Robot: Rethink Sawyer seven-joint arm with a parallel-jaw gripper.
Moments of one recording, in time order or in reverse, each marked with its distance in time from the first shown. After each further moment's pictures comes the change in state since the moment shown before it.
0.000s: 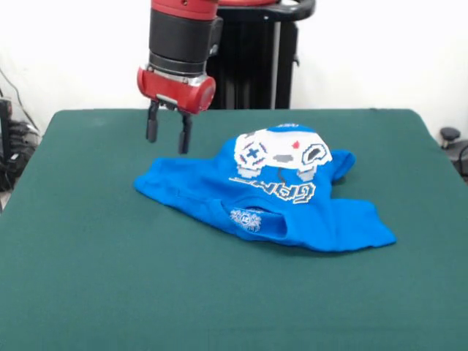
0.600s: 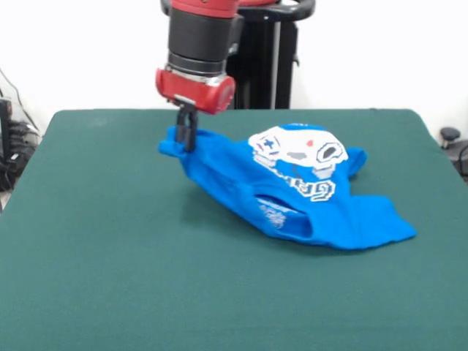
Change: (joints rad) arm 0.050 -0.004 -0.013 0.000 0.094 0.021 0.000
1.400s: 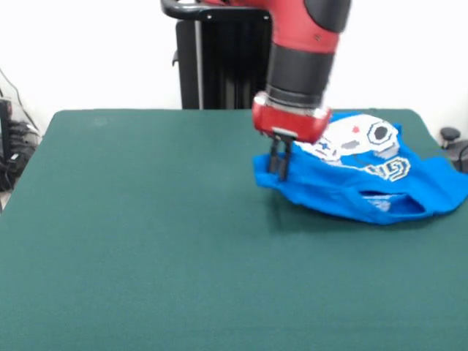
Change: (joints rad) arm 0.244 0.084 0.019 -0.040 0.154 -0.050 0.000
